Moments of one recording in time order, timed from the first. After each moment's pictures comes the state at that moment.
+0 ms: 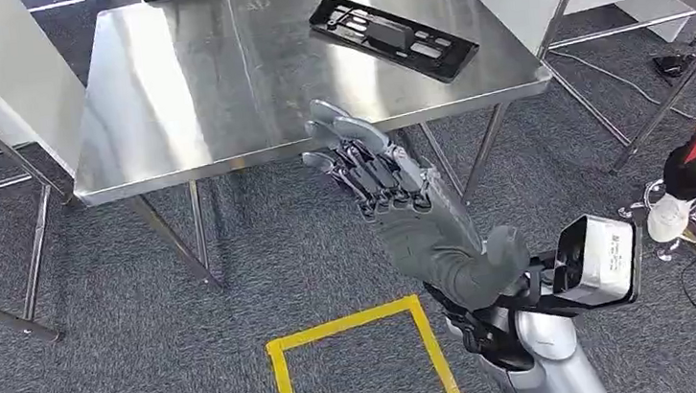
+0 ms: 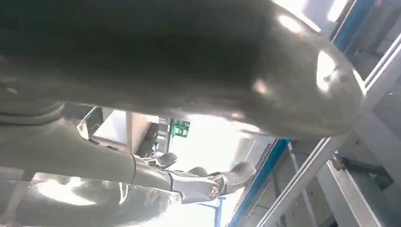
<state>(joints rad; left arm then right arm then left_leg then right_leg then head) -0.01 -0.07 -0.06 -0.23 -0.39 0.23 -0.28 -0.29 -0.03 0.50 -1.70 -0.39 0.35 -0.24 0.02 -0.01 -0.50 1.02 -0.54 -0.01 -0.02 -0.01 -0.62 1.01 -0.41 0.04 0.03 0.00</state>
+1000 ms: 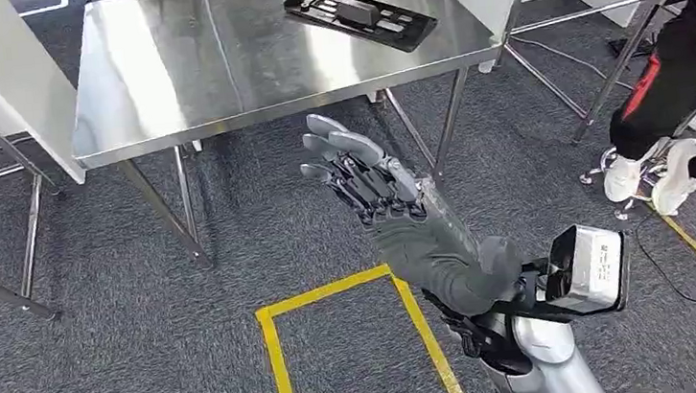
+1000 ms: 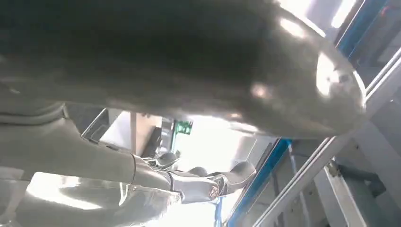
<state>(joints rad) 0.00 -0.06 -0.06 -0.23 -0.41 0.25 -0.29 -0.28 -0.03 0.50 -1.68 -0.38 0.37 -0.25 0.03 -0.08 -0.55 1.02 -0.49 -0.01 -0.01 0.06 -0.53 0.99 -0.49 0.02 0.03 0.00</state>
